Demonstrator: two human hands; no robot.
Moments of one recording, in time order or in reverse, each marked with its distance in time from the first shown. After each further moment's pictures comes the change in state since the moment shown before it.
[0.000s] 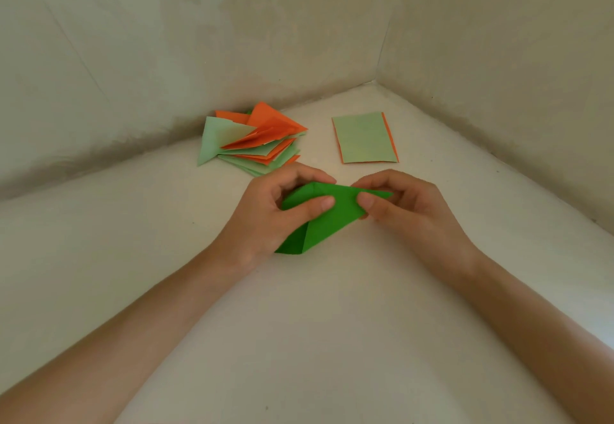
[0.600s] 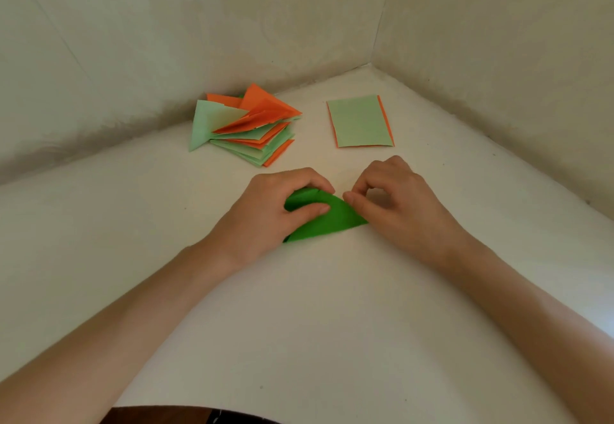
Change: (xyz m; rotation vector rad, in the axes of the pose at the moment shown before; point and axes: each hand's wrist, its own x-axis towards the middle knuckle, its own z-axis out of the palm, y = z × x) left_hand -0.003 -0.005 -0.001 0.528 -0.129 0.075; right_hand 0.001 0.008 0.001 -0.758 0.012 -0.098
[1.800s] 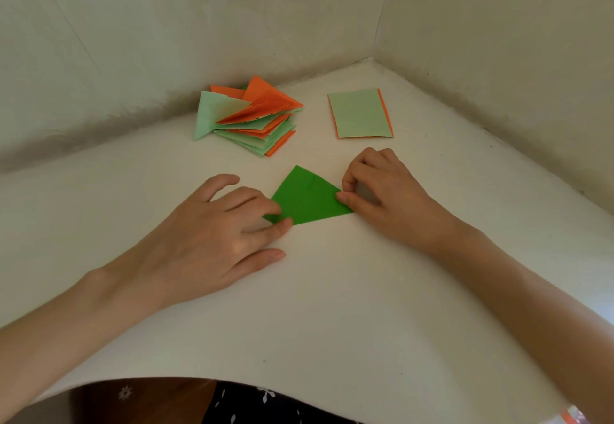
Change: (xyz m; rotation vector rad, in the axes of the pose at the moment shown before) left_hand -0.057 -0.015 -0.038 0.999 -0.098 0.526; right_hand 0.006 0.011 0.010 -0.202 -0.070 -0.134
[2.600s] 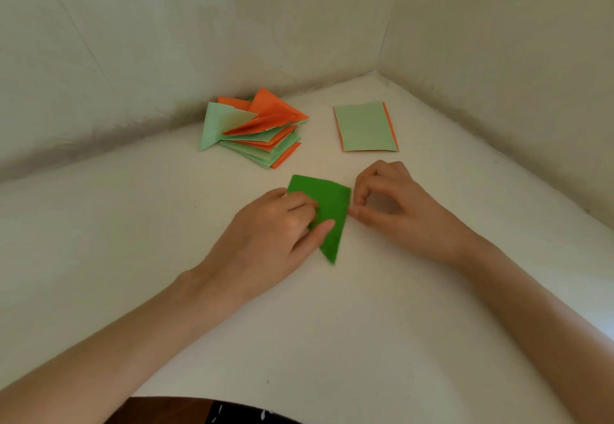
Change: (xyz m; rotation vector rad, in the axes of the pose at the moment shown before) left_hand 0.046 0.029 0.014 -0.369 0.063 -0.354; right_hand -0.003 -0.006 -0.019 0.274 -0.115 0.119
